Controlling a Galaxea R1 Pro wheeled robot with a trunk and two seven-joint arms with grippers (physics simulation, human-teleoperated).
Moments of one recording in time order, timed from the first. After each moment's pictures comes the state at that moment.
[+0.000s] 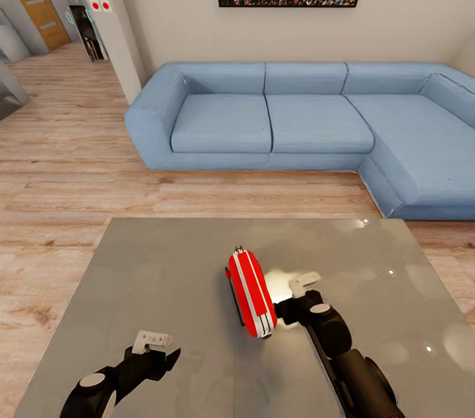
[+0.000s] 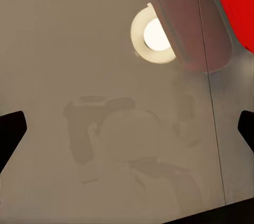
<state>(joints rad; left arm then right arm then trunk) -0.06 0.01 0.06 -1.40 -0.08 0.55 -0.34 -0.32 0.05 0.25 -1.51 0.17 0.92 0.00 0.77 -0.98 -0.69</state>
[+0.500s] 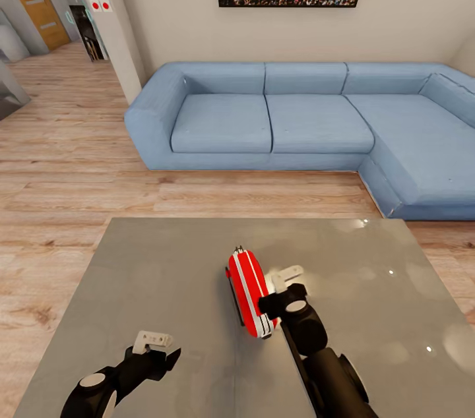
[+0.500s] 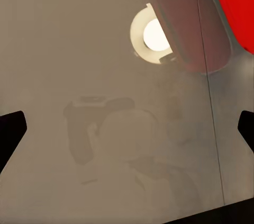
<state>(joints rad) -0.06 0.01 0.06 -1.40 -0.08 0.55 -0.34 -0.32 0.17 0.28 -1.50 0.36 0.92 0.01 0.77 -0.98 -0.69</state>
